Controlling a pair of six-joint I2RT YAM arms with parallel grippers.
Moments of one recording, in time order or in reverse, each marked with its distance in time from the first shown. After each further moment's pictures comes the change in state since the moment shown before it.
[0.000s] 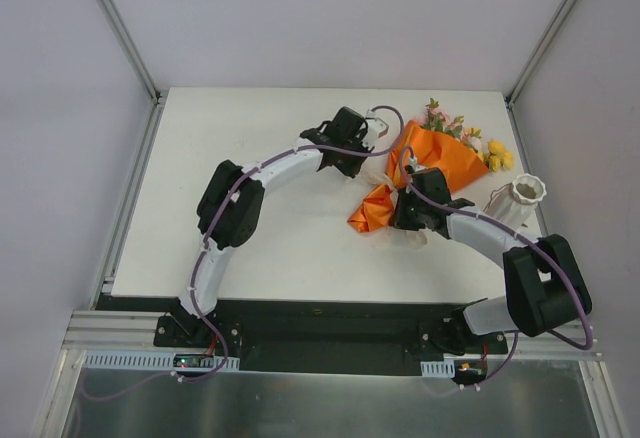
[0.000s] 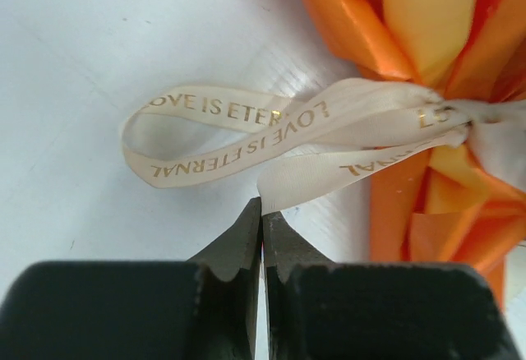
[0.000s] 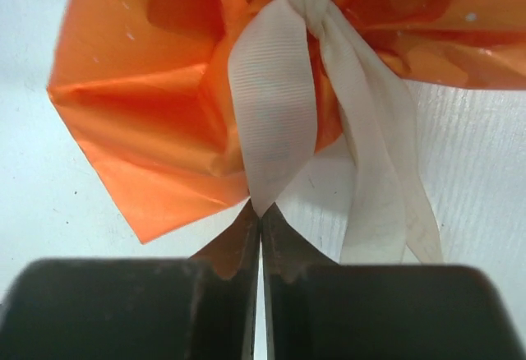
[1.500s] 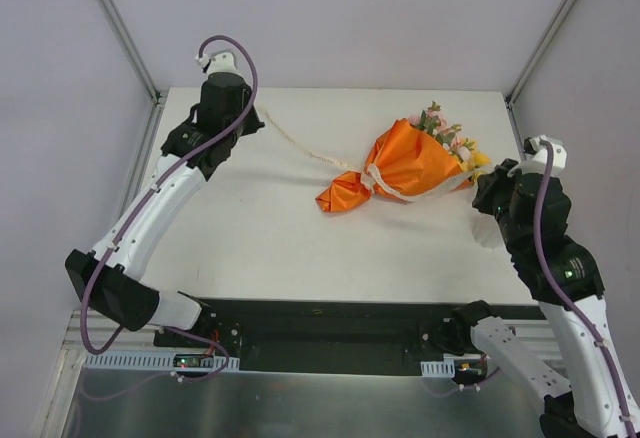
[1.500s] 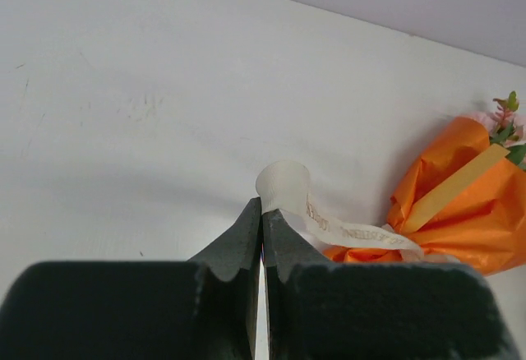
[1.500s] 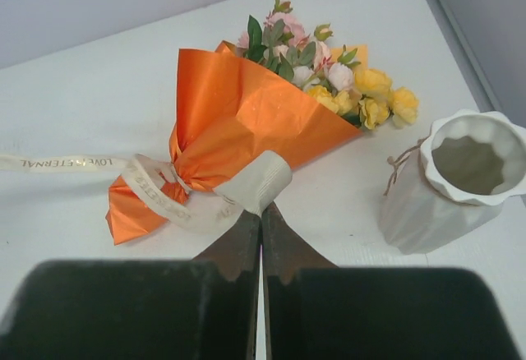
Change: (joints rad) left arm 0.257 -0.821 -0.332 -0.098 -0.513 -0.549; right arm -0.011 -0.702 0.449 -0.570 0.550 -0.058
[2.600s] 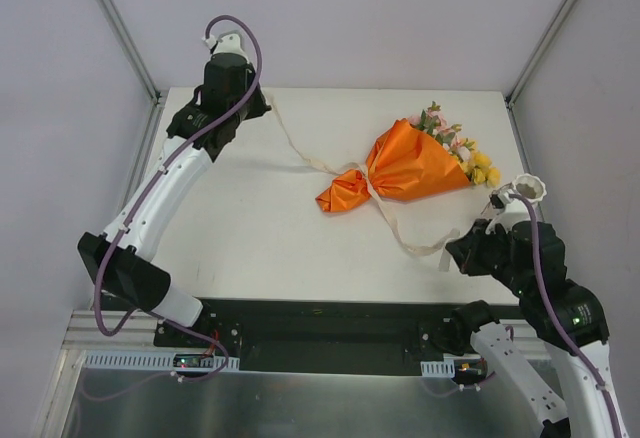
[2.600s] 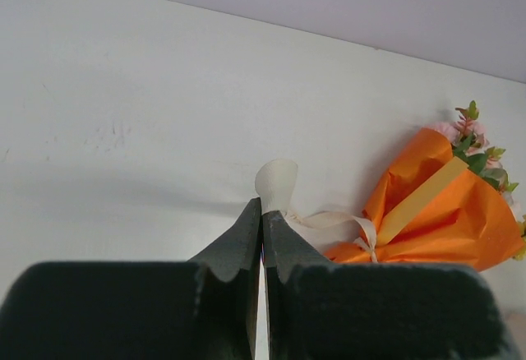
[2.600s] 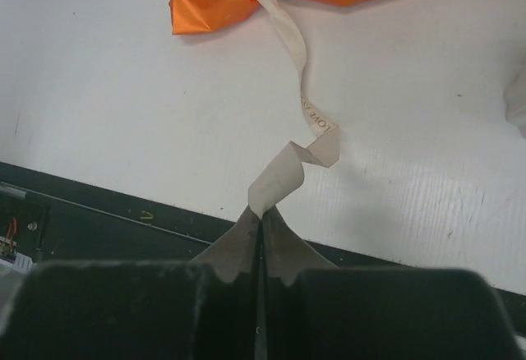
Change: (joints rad) left arm 0.034 0.084 0.139 -0.006 0.081 -0.005; right arm -0.002 -0.260 -0.149 -0.310 -0.472 -0.014
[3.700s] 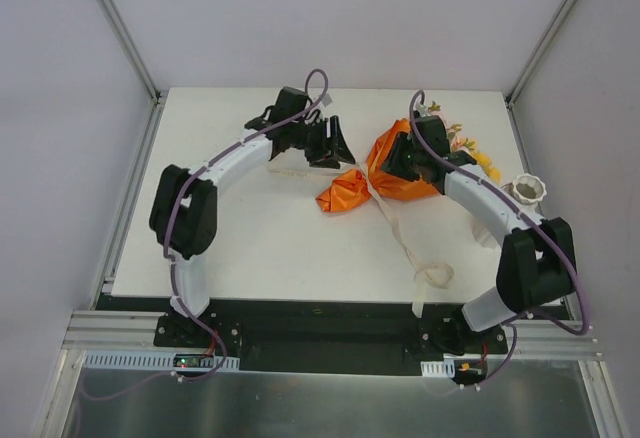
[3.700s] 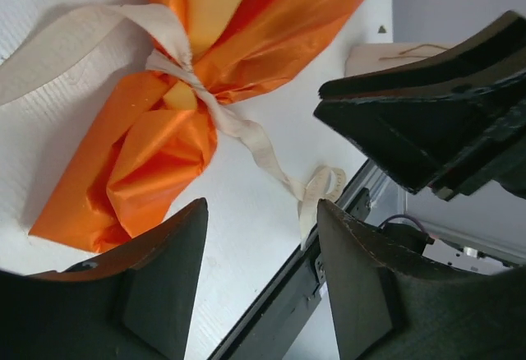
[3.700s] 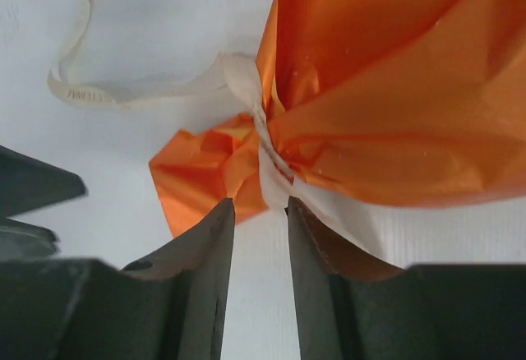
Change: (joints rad) left arm -0.073 0.384 -0.068 0.184 0.880 -0.191; right arm 0.001 1.044 0.156 0.667 0.000 0.209
